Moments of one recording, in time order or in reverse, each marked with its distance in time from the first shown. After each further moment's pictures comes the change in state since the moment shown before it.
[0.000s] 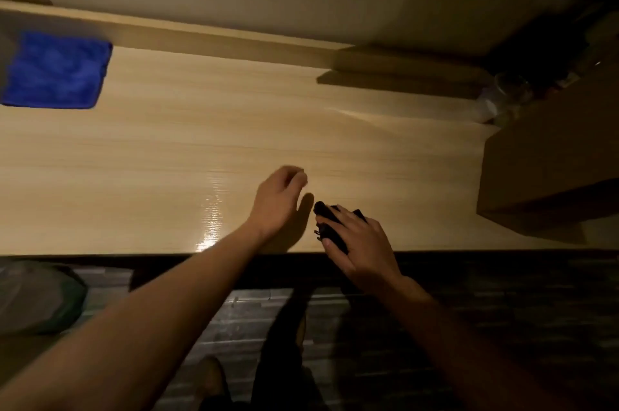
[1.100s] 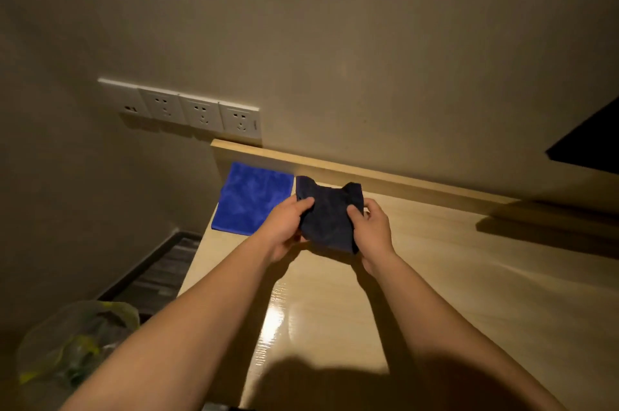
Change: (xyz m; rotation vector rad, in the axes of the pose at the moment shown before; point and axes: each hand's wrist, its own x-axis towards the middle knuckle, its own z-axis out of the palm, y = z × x) left_hand 0.128 0.011 -0.365 -0.566 0.084 -0.240; right_hand 0.371 -0.275 0.011 0.979 0.255 0.458
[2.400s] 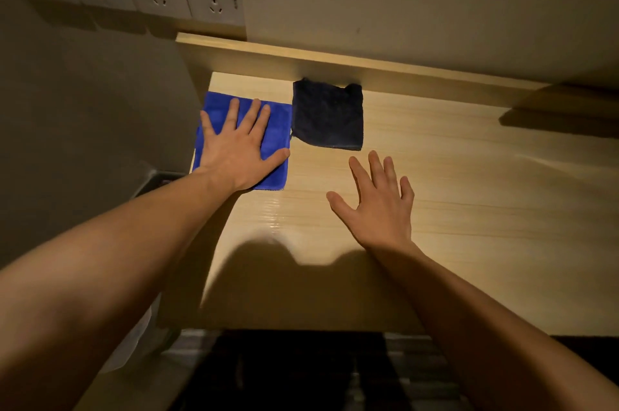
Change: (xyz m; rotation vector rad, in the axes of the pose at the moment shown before) left_hand 0.067 -0.059 -0.129 1.787 0.124 0.459; right_hand -0.057 0.129 0.020 -1.235 0.115 -0.266
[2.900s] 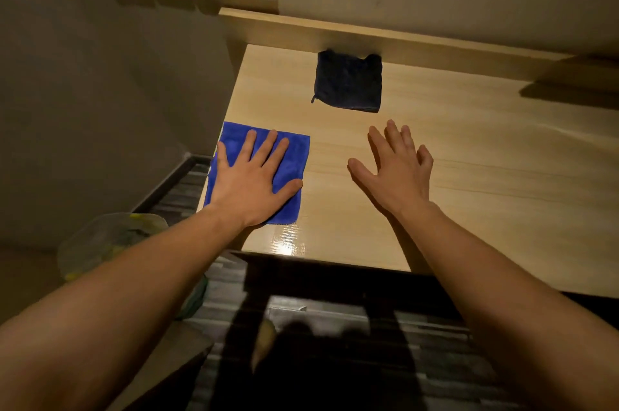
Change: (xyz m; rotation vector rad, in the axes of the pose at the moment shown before) left_hand -0.159 0.027 0.035 -0.009 0.011 -0.031; right_hand -0.033 0.011 -0.004 0.045 0.077 -0.108
